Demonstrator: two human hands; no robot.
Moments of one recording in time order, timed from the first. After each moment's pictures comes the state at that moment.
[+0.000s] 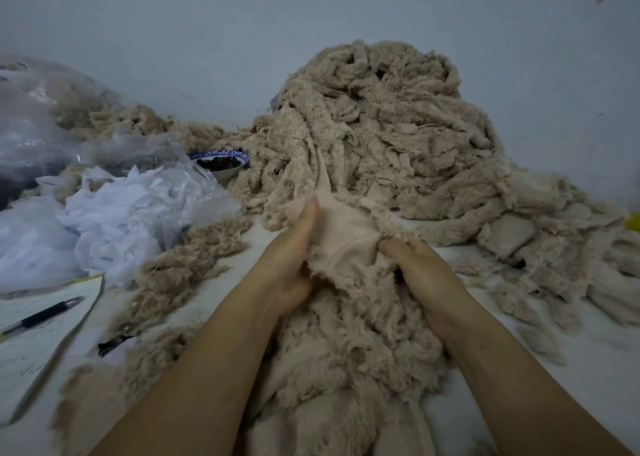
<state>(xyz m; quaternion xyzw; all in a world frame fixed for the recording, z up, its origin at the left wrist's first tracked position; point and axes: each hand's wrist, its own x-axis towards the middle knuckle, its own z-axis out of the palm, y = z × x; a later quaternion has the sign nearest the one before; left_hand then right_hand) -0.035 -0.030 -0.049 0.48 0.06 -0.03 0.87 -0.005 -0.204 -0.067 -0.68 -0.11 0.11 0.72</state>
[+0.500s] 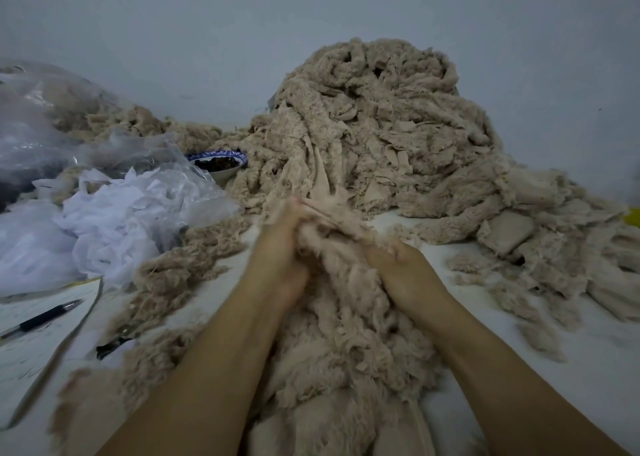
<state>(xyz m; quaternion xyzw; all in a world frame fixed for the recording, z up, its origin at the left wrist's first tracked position) -0.031 -0.028 -0.047 0.39 0.04 0.08 0.91 -0.016 -0.196 -0.064 -0.77 -0.16 0.03 0.61</state>
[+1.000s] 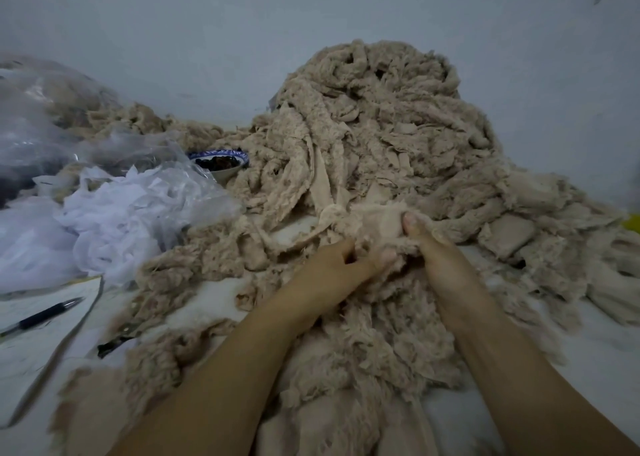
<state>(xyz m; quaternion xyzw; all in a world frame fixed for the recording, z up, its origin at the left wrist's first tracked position) -0.039 -0.053 -0.063 0.78 -0.04 -0.03 0.63 -0.007 -0.211 -0.055 -0.58 -0.12 0.07 0.81</state>
